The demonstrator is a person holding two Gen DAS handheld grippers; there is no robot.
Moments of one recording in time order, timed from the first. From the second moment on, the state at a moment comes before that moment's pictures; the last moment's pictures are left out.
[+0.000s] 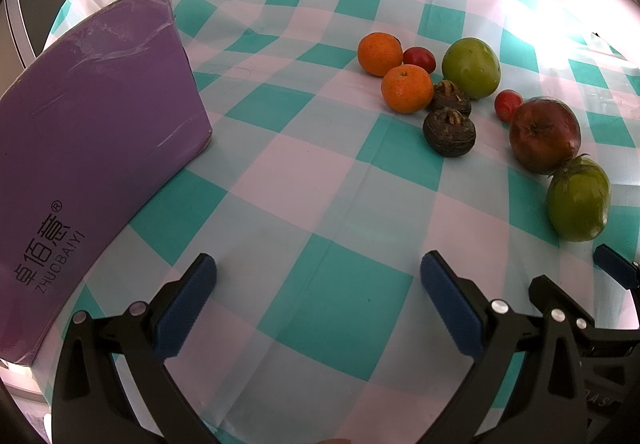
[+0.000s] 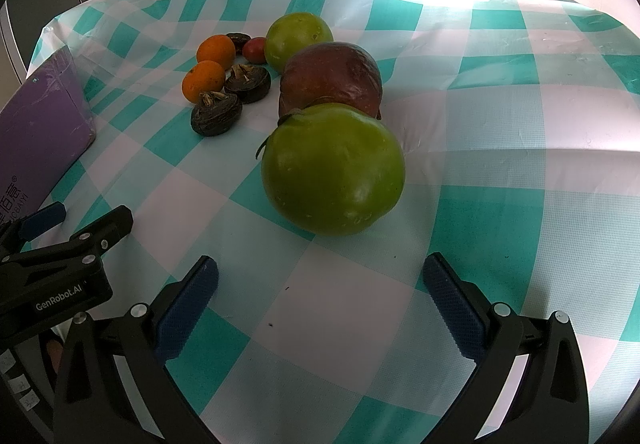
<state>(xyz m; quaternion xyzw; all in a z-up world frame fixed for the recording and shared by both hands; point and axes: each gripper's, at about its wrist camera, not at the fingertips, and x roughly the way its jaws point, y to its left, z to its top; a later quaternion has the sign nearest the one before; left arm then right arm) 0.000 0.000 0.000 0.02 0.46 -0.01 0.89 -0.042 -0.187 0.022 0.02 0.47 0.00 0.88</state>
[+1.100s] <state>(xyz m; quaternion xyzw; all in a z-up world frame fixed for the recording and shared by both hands) 0.095 -0.053 0.006 0.06 0.49 -0.16 0.85 -0.015 -0.200 0.032 0.02 0.47 0.00 0.88</state>
